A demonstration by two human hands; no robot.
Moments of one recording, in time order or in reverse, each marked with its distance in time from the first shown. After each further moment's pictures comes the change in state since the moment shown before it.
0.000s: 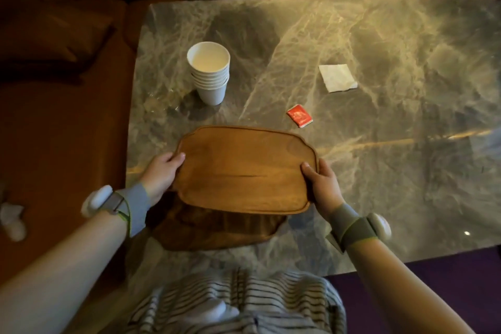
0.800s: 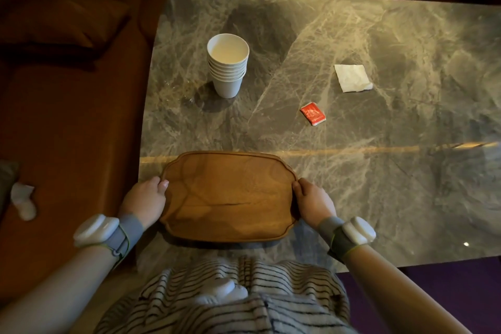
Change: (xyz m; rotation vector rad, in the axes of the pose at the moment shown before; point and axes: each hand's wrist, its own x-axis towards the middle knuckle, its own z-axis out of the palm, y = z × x) left_hand -0.008 -0.082 -0.049 0.820 0.151 0.195; right_hand -0.008 0.039 0.011 -1.131 -0.093 -0.160
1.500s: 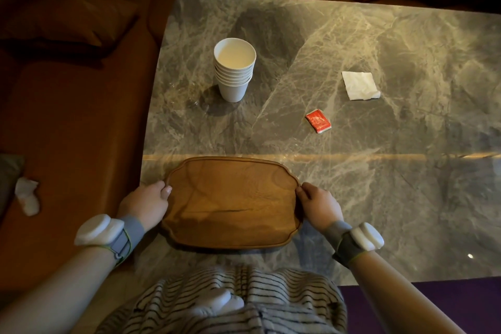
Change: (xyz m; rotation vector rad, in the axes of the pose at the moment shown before) left_hand 0.007 -0.004 0.003 0.126 -0.079 -0.043; right_hand 0.016 0.006 -0.009 -0.085 -0.028 -0.030
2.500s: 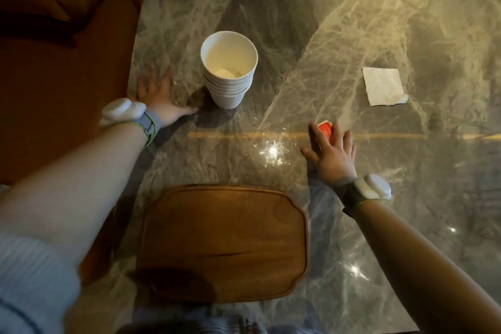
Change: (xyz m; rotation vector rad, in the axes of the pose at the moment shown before) left_hand 0.207 0.088 -0.081 -0.019 0.101 -0.018; right_hand 0.147 -0.012 -0.043 -0.168 0.112 -0.044
